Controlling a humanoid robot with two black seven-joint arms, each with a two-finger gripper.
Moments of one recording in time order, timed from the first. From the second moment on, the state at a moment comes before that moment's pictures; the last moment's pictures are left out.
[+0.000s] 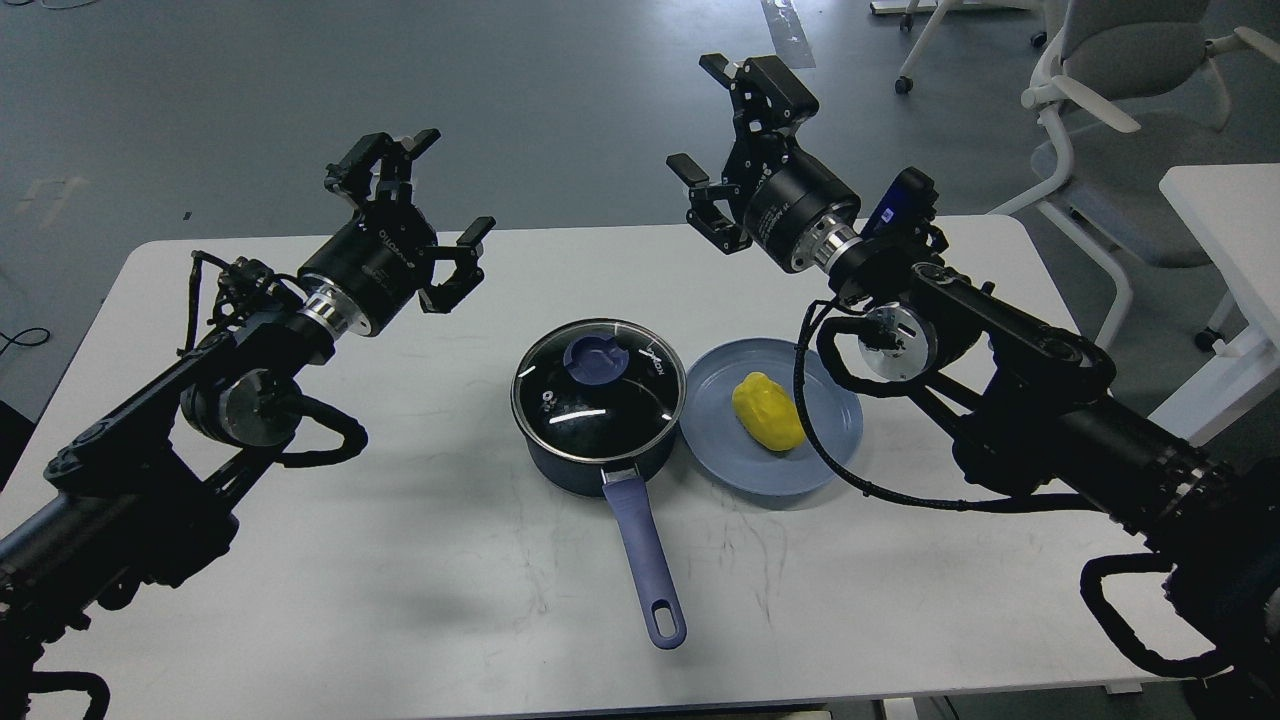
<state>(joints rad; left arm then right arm) -0.64 0.37 -0.81 -1.06 0.20 -0.23 -0.21 0.86 -0.17 0.64 1.01 -0.33 0.06 0.25</state>
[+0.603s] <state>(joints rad) -0.65 0.41 -0.80 -1.09 0.19 -0.22 -0.19 0.89 -0.17 0.63 0.98 -0.33 0.05 0.25</state>
